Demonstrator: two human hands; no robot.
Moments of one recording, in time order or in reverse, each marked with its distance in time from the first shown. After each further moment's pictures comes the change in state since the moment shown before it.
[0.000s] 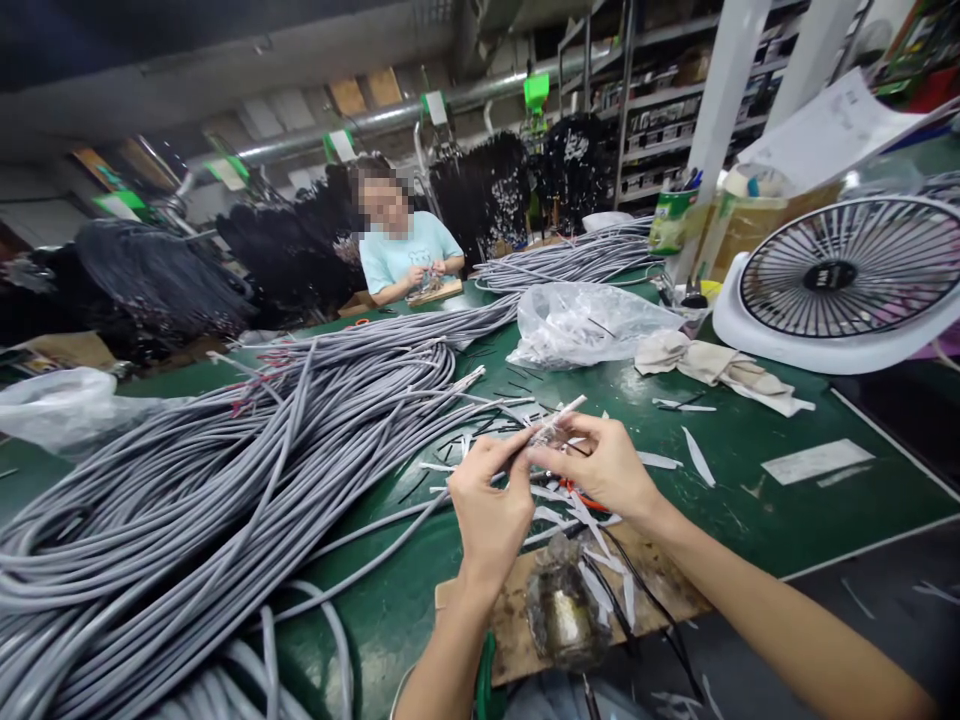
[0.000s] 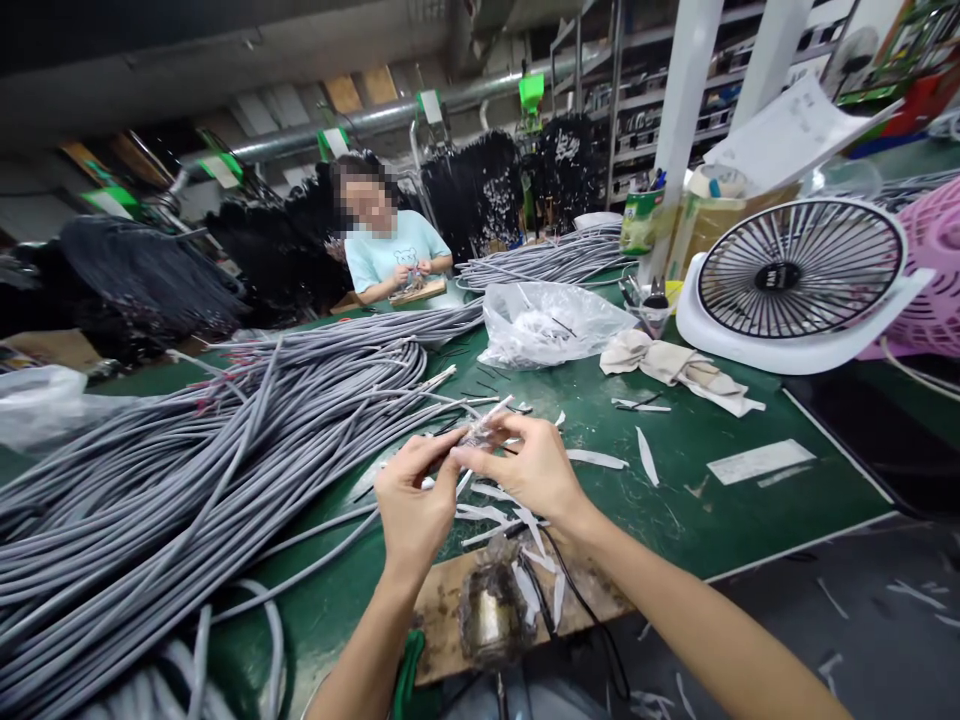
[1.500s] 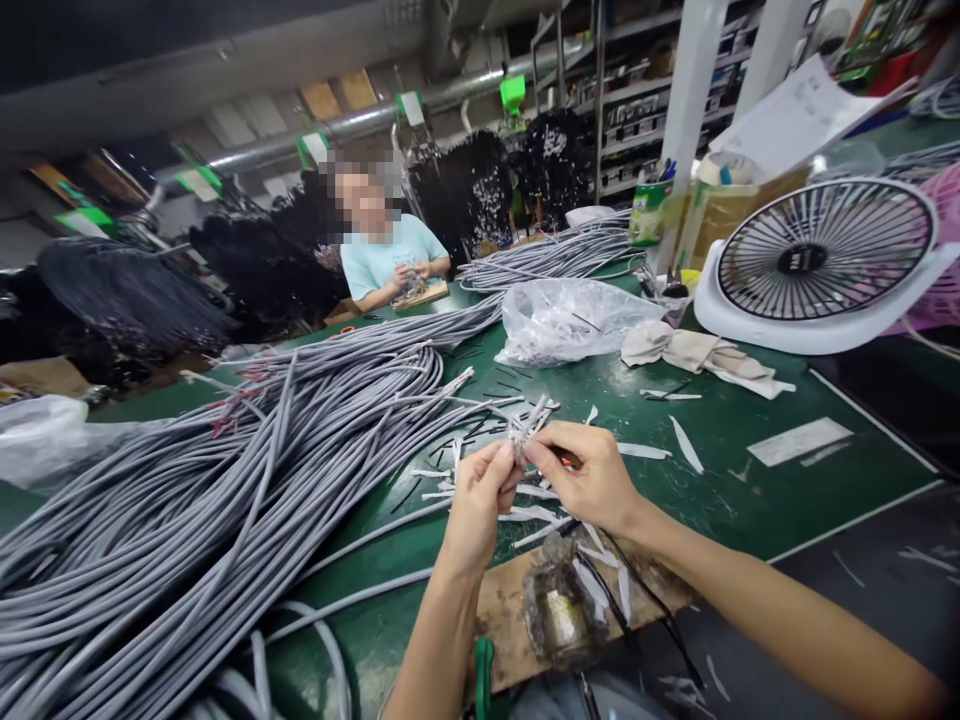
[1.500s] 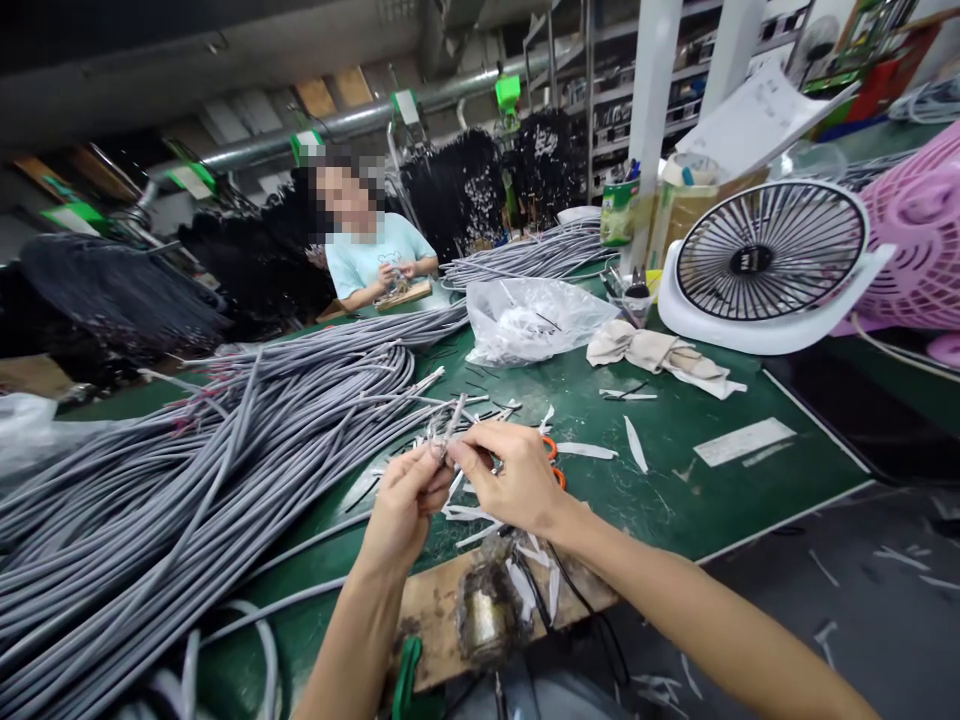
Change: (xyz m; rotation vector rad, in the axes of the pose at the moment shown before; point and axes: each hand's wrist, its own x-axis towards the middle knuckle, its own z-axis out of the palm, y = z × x) left_hand 0.009 0.000 -0.007 -0.761 -0.388 -0.625; right_hand -0.008 0.002 0.005 -0.455 0.037 -0.461
